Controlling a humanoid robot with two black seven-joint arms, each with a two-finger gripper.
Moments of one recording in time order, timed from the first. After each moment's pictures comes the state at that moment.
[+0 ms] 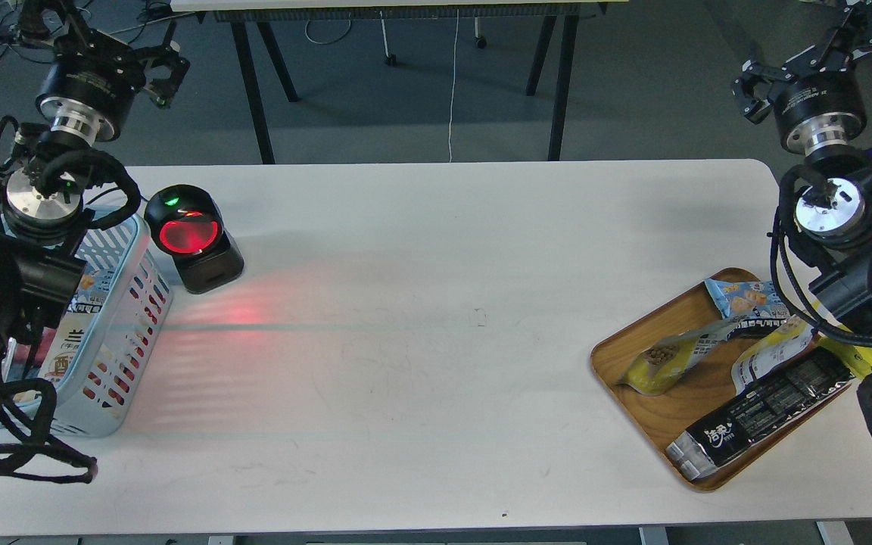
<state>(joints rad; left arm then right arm) -0.91 0.32 -1.03 -0.47 -0.26 -0.49 -0.08 1.00 -0.30 0.60 0.33 0.24 0.37 0.44</state>
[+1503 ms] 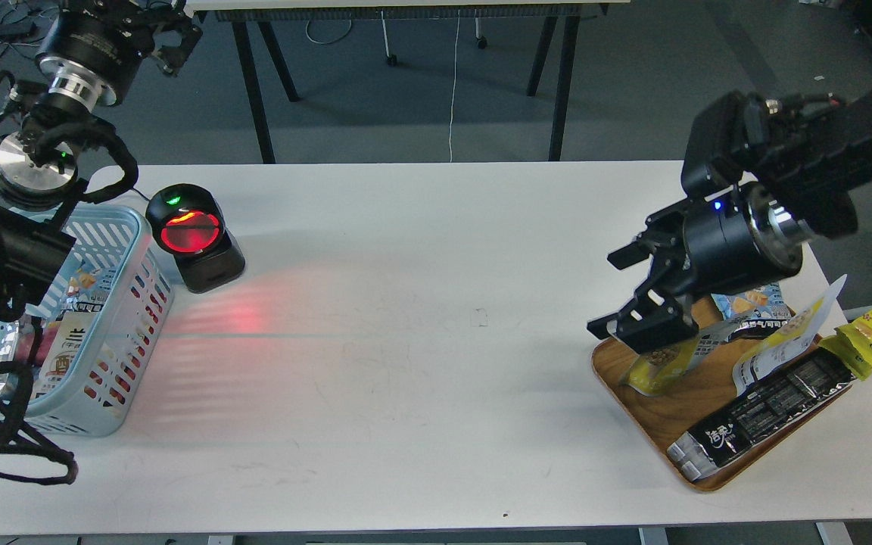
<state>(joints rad) -0.98 0.37 -0.89 -0.54 -0.28 -0.49 -0.08 2.04 -0.79 -0.87 1.72 -1.58 0.24 0.49</state>
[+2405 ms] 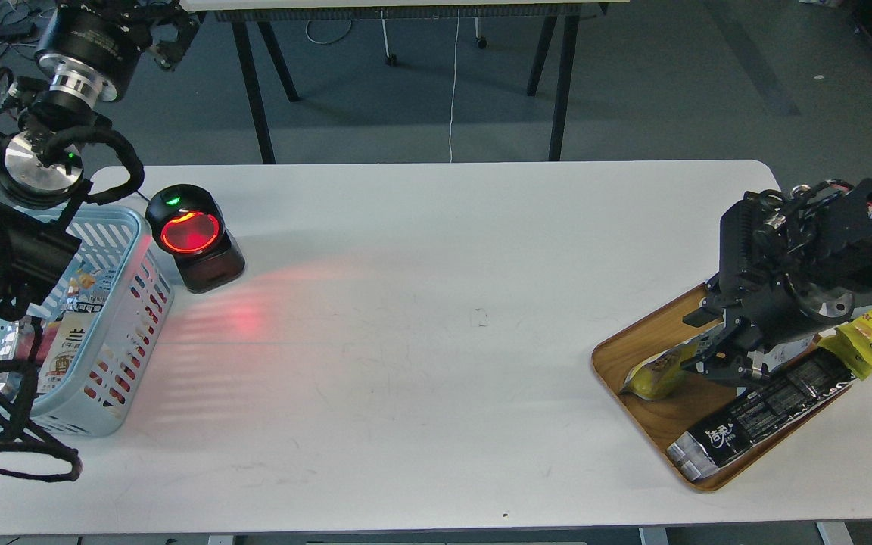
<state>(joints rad) -0.99 0.36 -0.89 -0.52 -0.22 -0.49 -0.14 1.84 -0.73 -0.94 1.52 -1.87 0.18 0.49</state>
